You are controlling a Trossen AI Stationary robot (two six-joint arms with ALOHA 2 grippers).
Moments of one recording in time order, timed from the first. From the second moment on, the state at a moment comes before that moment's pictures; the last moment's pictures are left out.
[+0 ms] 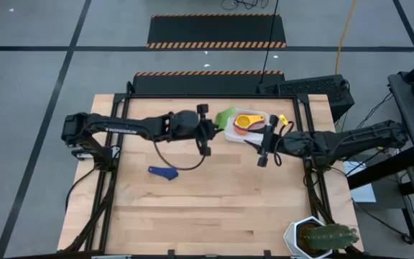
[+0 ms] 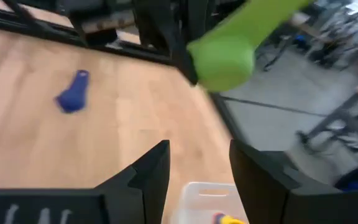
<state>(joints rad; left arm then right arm) 0.09 1.62 1.26 -0.04 -0.19 0.47 0.14 0.91 0.69 -0.13 0.53 -0.19</state>
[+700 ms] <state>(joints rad) 0.20 2.23 1.89 -0.15 -0.19 0.34 0.31 0.68 0.69 -0.29 0.97 -0.24</state>
